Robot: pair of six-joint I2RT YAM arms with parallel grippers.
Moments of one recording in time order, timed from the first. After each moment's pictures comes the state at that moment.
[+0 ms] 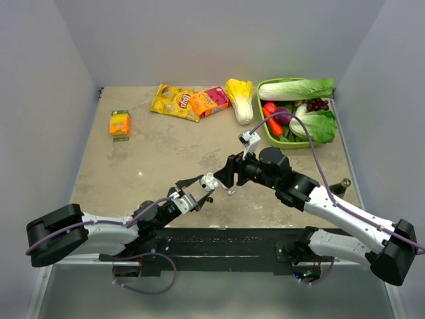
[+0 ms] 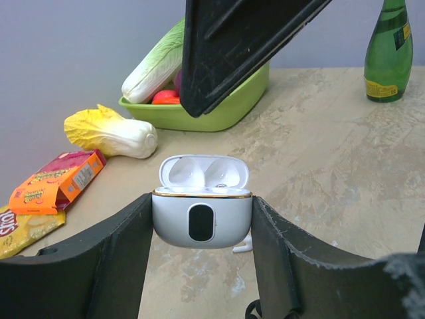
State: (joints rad) left arm -1.10 1.12 0.07 1.26 -0.16 0.34; right arm 0.84 1.01 0.79 -0.11 -0.09 0.44
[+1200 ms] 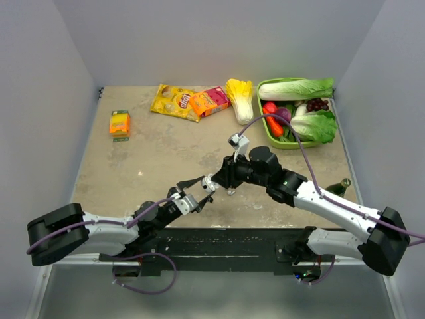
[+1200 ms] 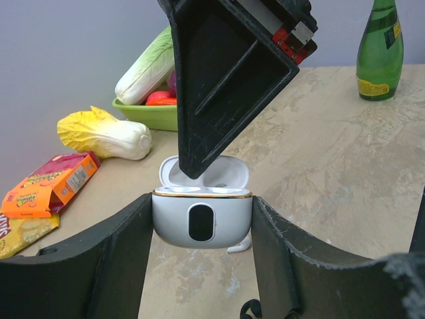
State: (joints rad) left arm -1.11 1.12 0.07 1.27 -0.15 0.34; right arm 0.84 1.13 0.78 -0.05 -0.21 0.47
